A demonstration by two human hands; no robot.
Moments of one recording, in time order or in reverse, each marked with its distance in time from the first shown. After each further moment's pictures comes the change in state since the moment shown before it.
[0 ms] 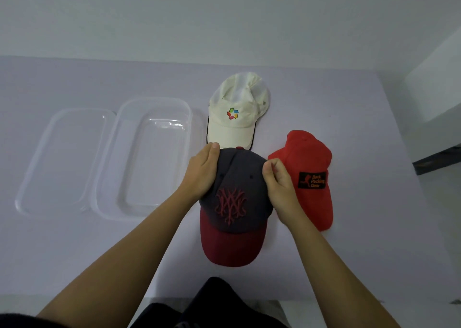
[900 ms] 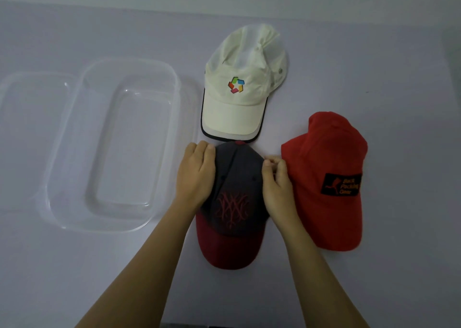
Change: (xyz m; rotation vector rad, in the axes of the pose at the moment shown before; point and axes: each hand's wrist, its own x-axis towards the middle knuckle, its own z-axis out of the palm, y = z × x) left_hand 0.044 -0.077 0.047 0.093 0.196 -0.102; right_hand 0.055 0.075 0.023 -0.133 0.111 0.199
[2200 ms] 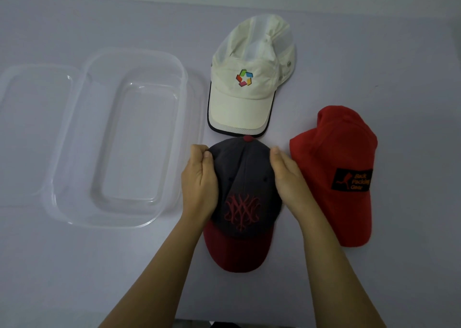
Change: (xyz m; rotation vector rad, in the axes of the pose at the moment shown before) left_hand -0.028 -0.009 -0.003 -0.172 0.133 -0.011; right_hand -0.003 -0.025 -0.008 -0.007 -0.192 0.038
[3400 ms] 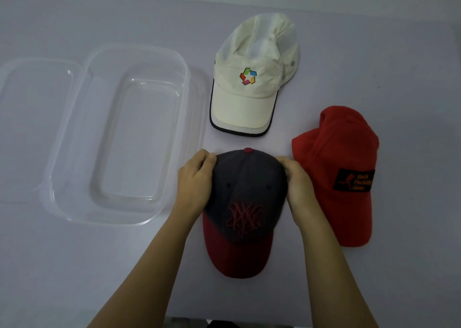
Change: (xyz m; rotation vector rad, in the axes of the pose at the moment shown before) left_hand 0.012 -0.010 -0.013 -0.040 -0.152 -0.121; right_hand 0.004 0.011 0.001 0.293 0.077 0.172
